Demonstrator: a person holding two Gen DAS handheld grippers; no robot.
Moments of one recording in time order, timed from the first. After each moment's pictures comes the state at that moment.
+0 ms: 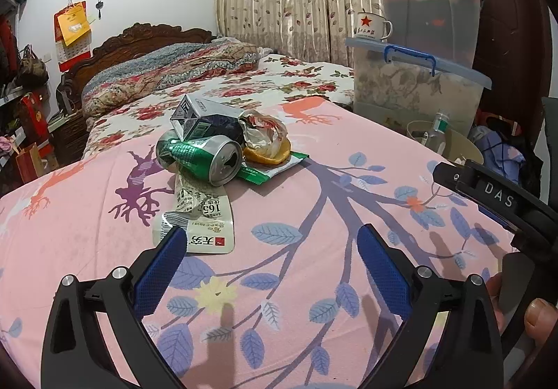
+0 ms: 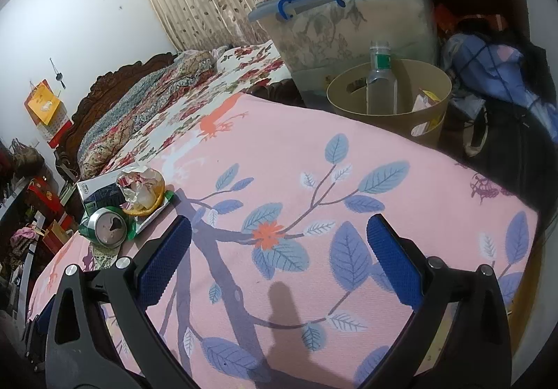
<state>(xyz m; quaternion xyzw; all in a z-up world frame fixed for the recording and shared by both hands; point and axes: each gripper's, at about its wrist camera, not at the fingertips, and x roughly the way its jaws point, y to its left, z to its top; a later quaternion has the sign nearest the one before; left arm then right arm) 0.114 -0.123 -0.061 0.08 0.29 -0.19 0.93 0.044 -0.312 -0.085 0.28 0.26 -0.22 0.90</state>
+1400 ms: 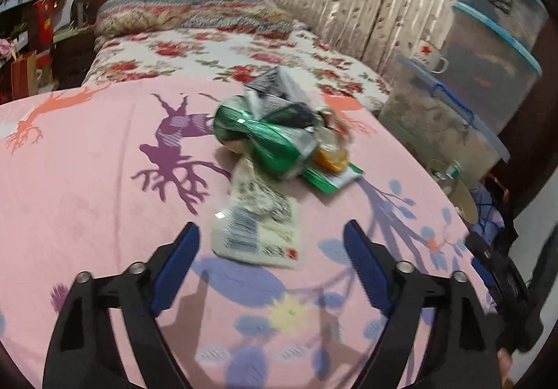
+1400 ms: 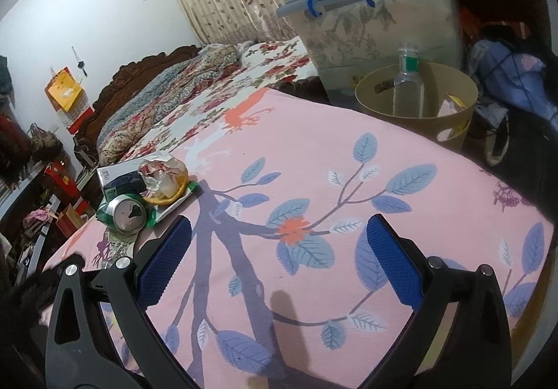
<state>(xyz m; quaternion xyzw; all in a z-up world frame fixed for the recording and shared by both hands) 0.192 -0.041 -0.058 -0.07 0.40 -0.18 0.90 0.050 -0.303 -0.084 0.26 0.26 -0.17 0.91</state>
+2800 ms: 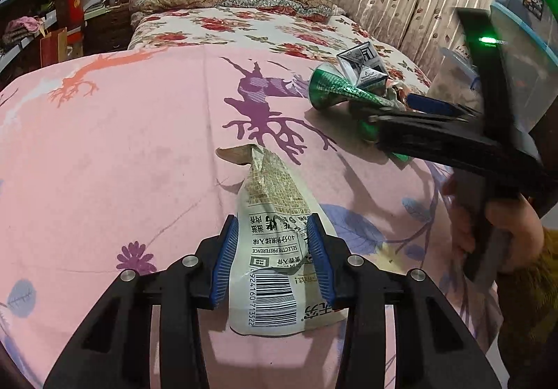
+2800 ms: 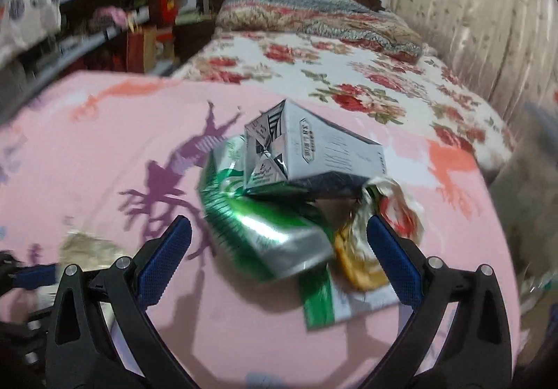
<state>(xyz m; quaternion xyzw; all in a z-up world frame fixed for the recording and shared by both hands) 0.167 0.028 -0.086 -0.07 0.43 -0.12 0.89 0.270 -0.121 -0.067 -0.10 0.38 0.08 0.92</state>
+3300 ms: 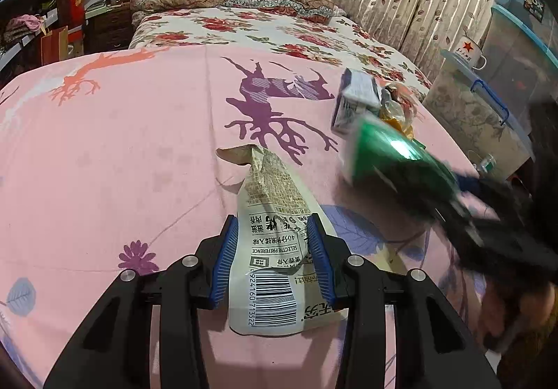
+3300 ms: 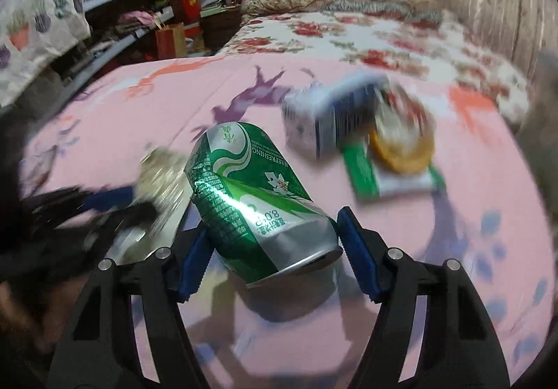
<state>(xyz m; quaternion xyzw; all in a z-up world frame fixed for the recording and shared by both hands) 0.165 0.030 -0.085 -0.07 0.43 -0.12 0.89 0.164 -0.146 -0.071 0.01 0.42 0.16 0.89</state>
